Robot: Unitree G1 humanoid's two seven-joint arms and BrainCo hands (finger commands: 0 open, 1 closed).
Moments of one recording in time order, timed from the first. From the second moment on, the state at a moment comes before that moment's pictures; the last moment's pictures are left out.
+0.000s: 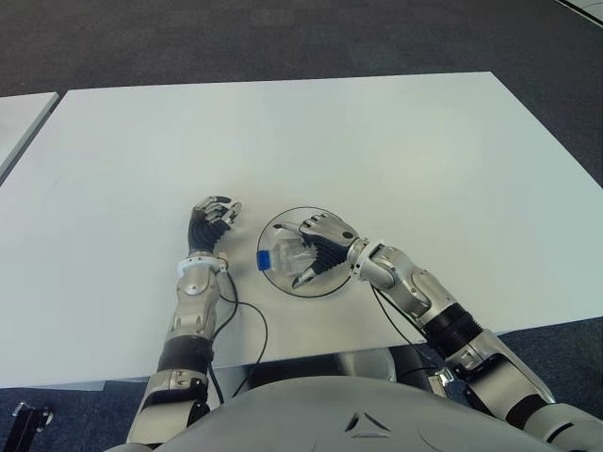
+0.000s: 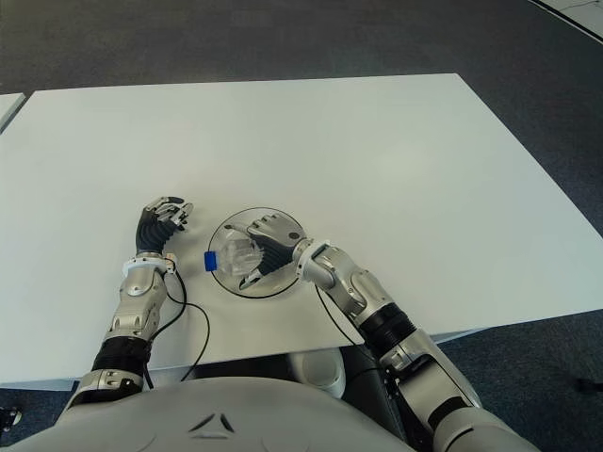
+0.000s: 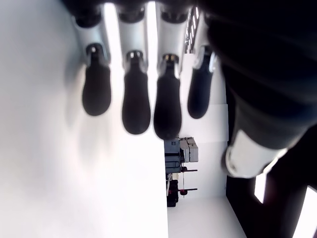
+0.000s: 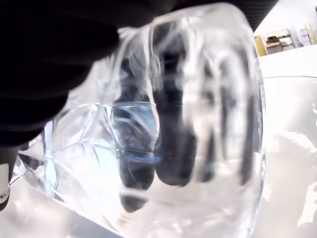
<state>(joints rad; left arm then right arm) -0.01 0.05 0.14 0.44 0.00 -0.20 0.10 -0.25 -0.35 0.58 0.20 -0.82 -0.37 0.09</state>
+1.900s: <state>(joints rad) -0.02 0.06 0.13 0.47 0.01 -0.26 0.09 -0.29 -0.27 0.65 0.43 -1.16 -0.29 -0.86</state>
